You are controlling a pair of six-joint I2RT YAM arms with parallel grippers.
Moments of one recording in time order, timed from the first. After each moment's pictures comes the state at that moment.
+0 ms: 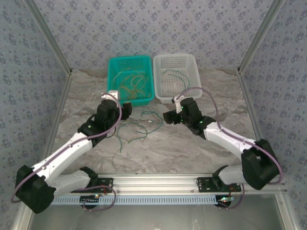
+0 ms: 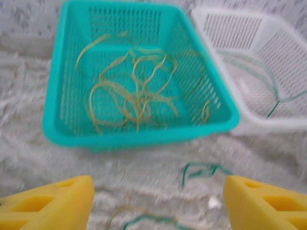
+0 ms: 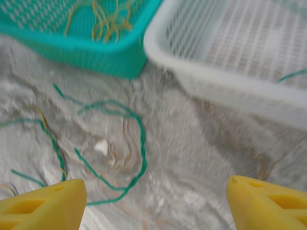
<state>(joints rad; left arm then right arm) -0.61 1.04 0.77 -0.24 -0.34 -0.39 0.59 1.36 0.79 -0.08 -0.01 0.16</state>
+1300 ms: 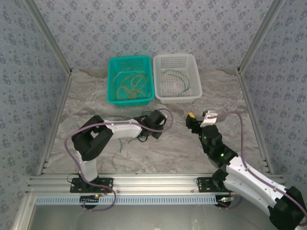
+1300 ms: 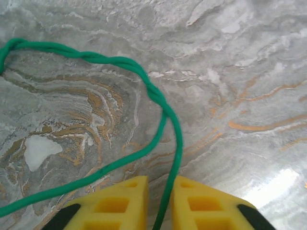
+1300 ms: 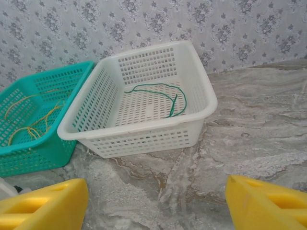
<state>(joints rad) -0.92 1.85 1.07 -0.21 -0.17 -0.21 0.66 0.69 0.33 0.14 0.56 0.33</state>
